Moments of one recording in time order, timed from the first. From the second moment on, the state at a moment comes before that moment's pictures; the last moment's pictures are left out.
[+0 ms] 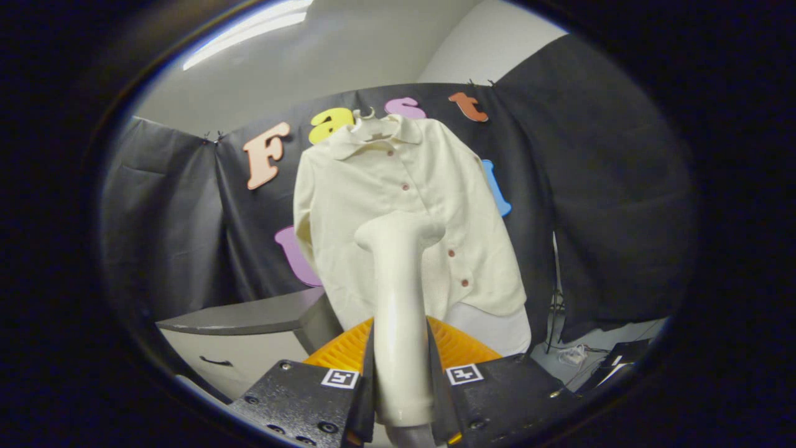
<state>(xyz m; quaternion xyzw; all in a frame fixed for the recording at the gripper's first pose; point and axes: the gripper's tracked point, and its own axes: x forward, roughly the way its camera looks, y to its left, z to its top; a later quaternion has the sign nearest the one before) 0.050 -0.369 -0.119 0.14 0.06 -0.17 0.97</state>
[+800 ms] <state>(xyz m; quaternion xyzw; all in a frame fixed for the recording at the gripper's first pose) 0.050 -0.120 0.032 0.07 0.03 -0.05 1.00</state>
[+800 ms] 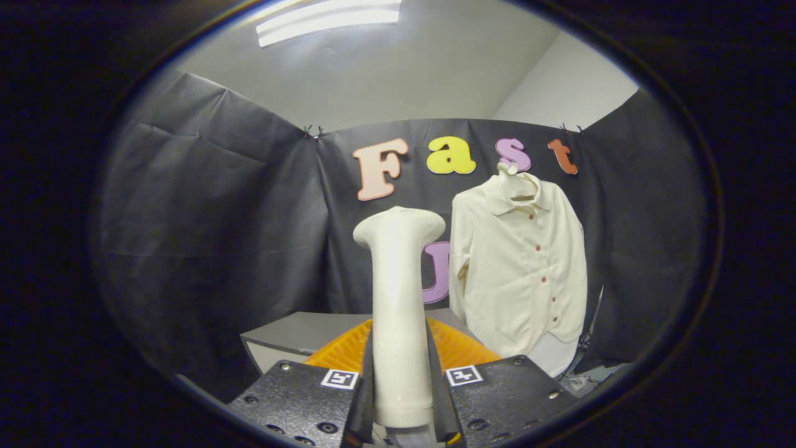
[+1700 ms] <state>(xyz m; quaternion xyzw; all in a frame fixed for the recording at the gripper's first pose) 0.040 -0.092 0.040 0.06 0.04 -0.06 1.00</state>
